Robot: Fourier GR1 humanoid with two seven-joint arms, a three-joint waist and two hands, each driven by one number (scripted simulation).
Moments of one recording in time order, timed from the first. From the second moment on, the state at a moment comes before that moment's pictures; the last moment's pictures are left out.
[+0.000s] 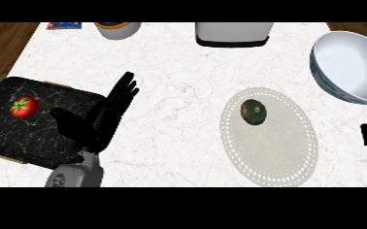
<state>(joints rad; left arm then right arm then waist) -0.12 0.03 -0.09 -1.58 0.15 -0.10 0.19 -0.14 -0.47 -0.24 -2.20 0.78 0.53 0.42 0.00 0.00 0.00</state>
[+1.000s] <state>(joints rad) -0.12 0.02 -0.09 -1.56 0.15 -0.13 0.18 -0.59 -0.60 -0.34 -1.21 0.88 0.12 0.05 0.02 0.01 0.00</state>
